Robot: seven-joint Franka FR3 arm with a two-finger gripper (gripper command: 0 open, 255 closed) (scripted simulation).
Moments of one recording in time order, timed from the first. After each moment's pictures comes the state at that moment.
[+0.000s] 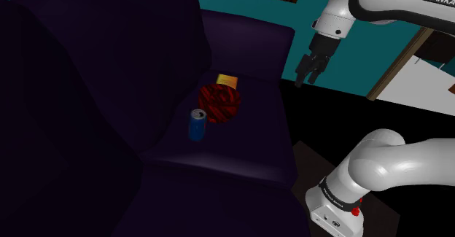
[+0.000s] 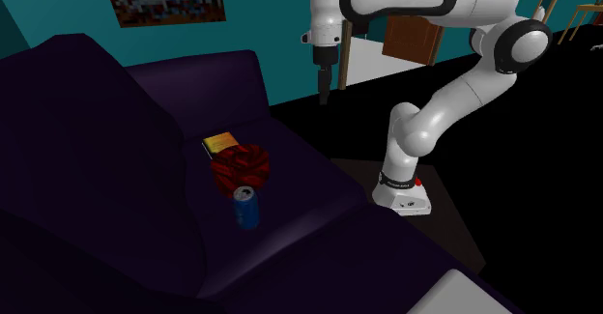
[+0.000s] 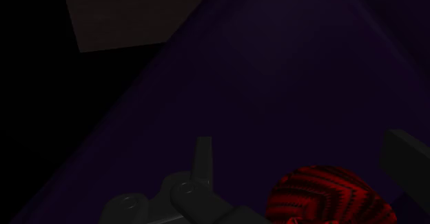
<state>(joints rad) -0.02 -0.81 0.00 -2.38 0.10 1.53 0.05</state>
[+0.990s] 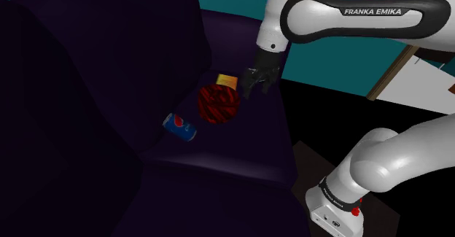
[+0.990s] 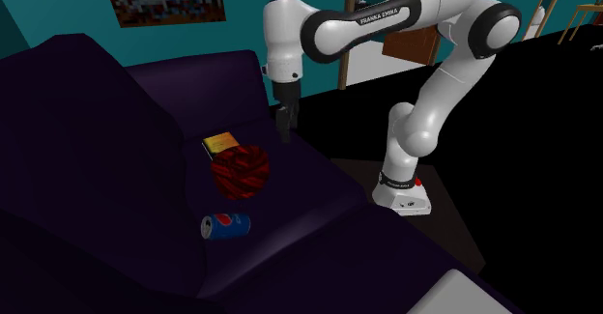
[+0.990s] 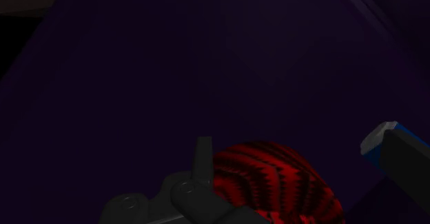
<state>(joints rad) 0.03 -0.46 0.25 -2.28 0.19 1.79 0.29</state>
